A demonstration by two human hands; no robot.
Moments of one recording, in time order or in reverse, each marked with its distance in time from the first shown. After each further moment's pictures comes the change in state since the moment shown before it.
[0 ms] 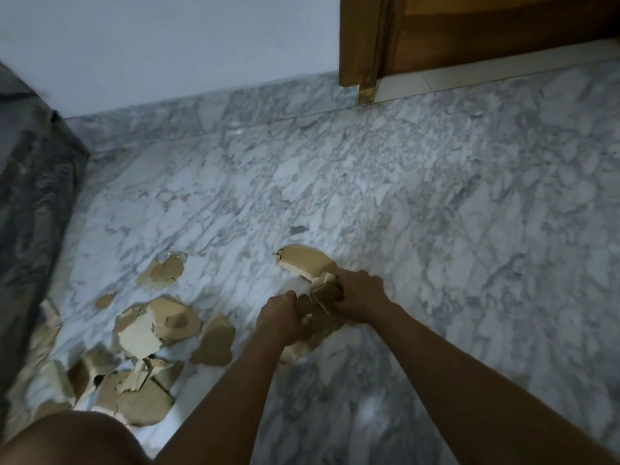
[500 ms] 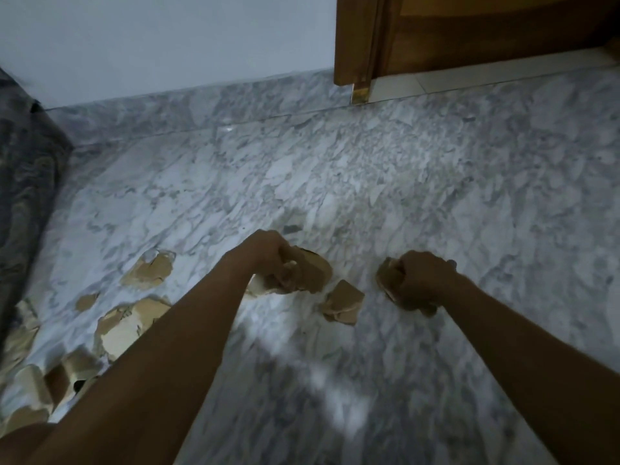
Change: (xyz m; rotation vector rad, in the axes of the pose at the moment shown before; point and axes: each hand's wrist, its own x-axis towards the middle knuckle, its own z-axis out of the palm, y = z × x) left_hand 0.057 0.009 -0.118 0.076 -0.121 0.182; right_hand -0.017 0.085 -0.074 -0.074 -0.056 0.350
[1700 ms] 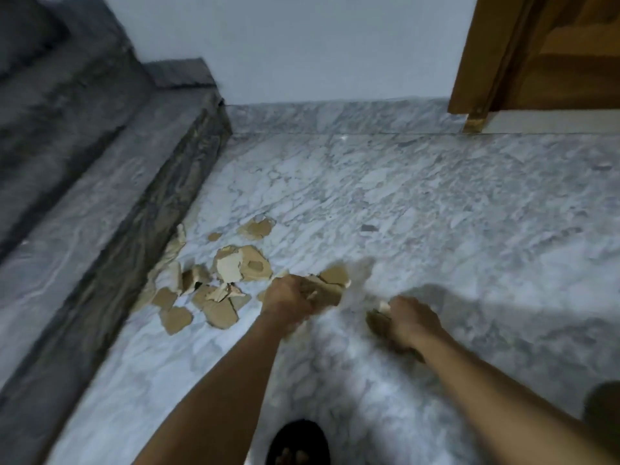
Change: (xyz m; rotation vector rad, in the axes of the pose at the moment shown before) left_hand -0.173 0.008 0.091 -0.388 0.399 -0.504; right_hand -0.081 -0.070 0.060 -0.146 0.021 -0.446
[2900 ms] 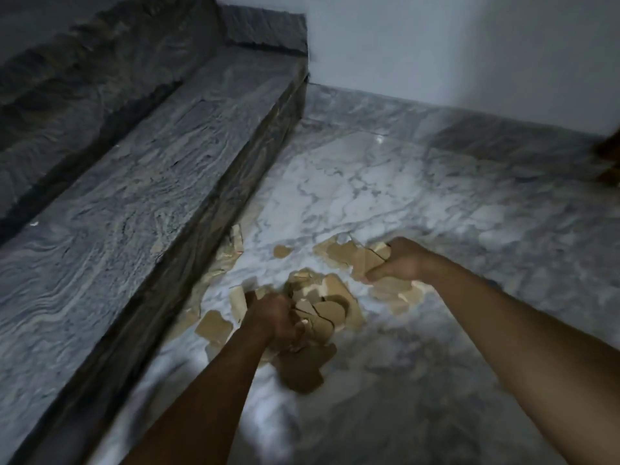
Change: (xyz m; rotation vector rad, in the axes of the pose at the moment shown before) left_hand 0.128 -0.238 -0.076 0.128 -0.235 -0.038; right_hand 0.224 -0.265 -0.056 0.256 -0.183 -0.108
